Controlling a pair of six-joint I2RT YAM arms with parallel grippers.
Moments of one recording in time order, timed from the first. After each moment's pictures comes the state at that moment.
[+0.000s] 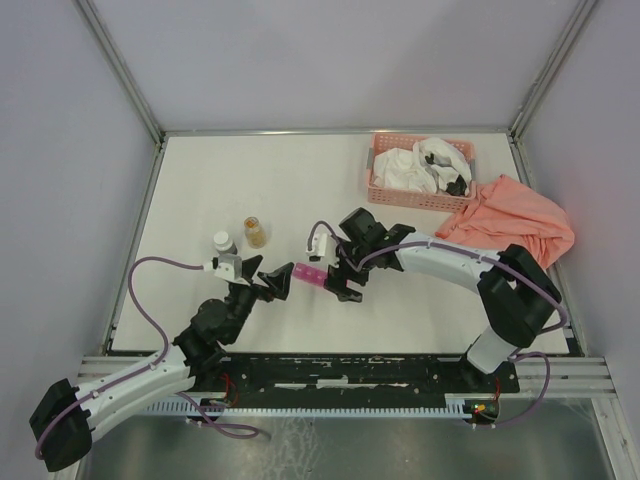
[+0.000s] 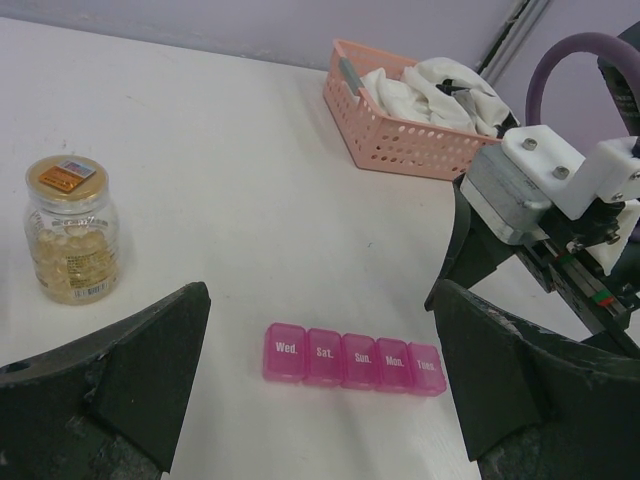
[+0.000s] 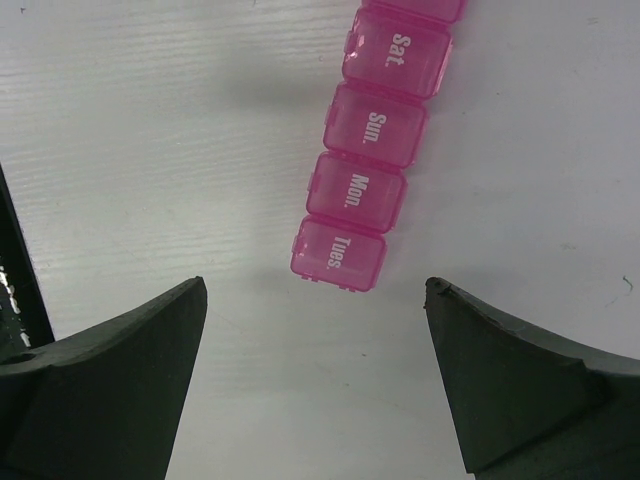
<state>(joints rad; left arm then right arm) -0.88 0.49 0.01 0.58 -0.48 -0.30 0.80 1.63 1.05 -0.46 -0.39 -0.55</state>
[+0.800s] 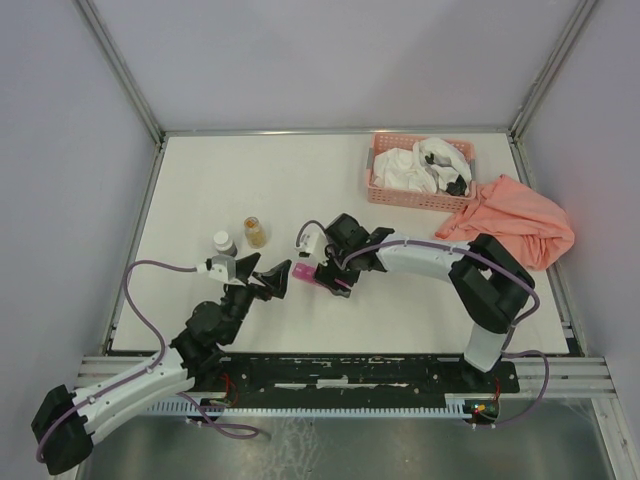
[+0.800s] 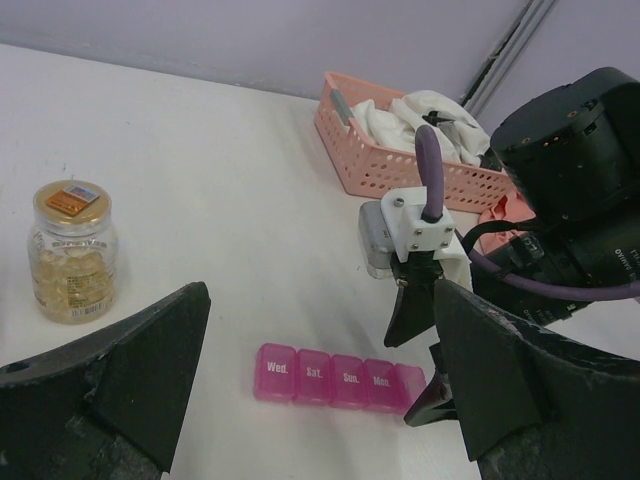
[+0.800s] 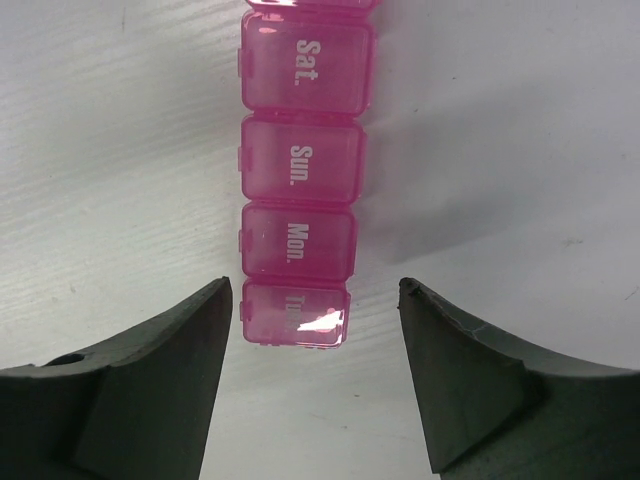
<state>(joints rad) -0.88 0.44 0.01 0.58 -0.50 -0.30 0.85 1.78 1.10 -0.40 -0.20 -0.36</state>
